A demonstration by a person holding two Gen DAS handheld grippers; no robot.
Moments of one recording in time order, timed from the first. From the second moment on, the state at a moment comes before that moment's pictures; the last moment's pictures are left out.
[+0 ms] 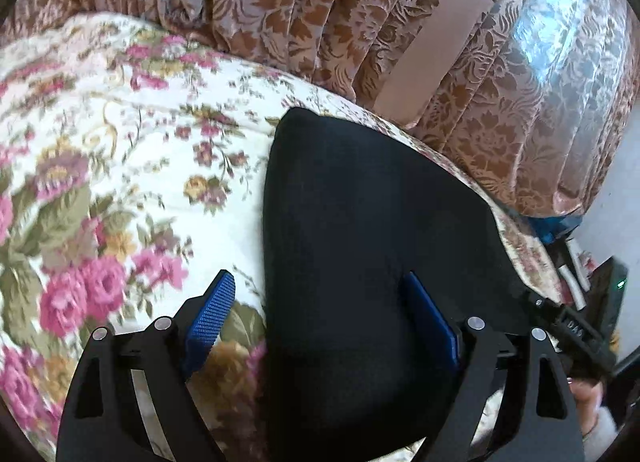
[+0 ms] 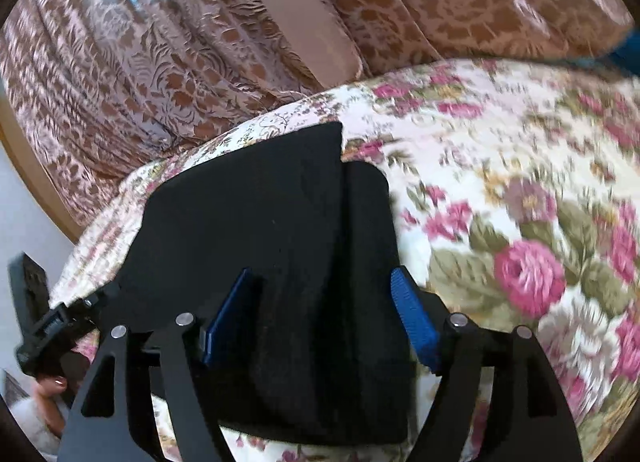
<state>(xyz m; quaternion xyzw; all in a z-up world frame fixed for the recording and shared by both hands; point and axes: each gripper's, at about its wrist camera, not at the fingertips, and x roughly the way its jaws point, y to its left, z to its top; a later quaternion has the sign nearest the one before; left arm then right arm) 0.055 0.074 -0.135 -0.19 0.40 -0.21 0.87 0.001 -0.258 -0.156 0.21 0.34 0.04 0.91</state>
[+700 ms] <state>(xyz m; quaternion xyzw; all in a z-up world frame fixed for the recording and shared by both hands) 0.067 0.067 -0.142 -0.20 0.46 -0.33 0.80 0.001 -0.272 -0.169 0.28 0.42 0.07 0.86</state>
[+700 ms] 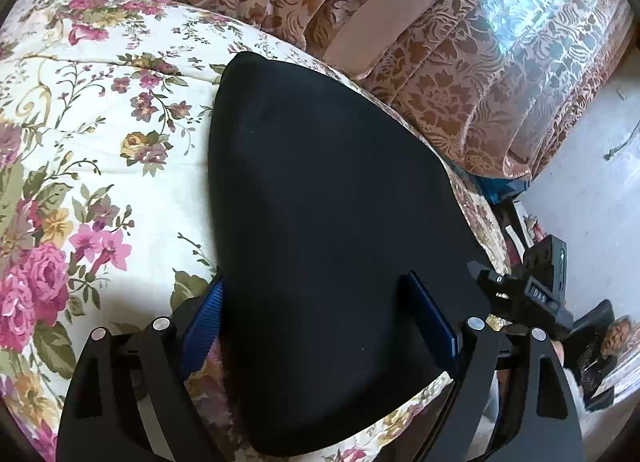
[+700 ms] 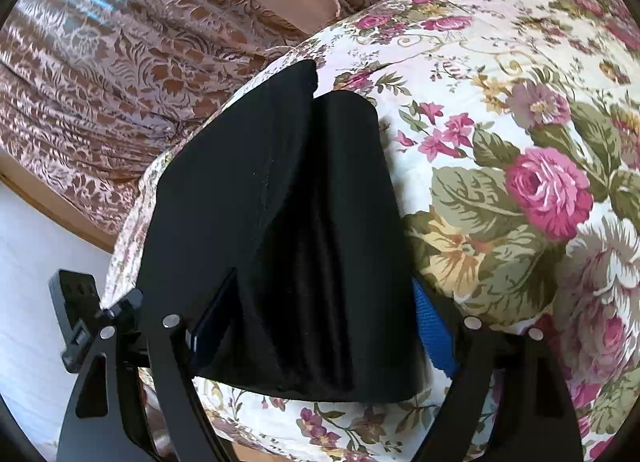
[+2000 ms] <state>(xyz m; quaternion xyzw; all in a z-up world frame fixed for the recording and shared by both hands) 0.062 0.066 -0.146 -0.21 0.45 -0.36 0.79 -0.002 -0.270 -0.169 0.28 0.42 0.10 0.86</state>
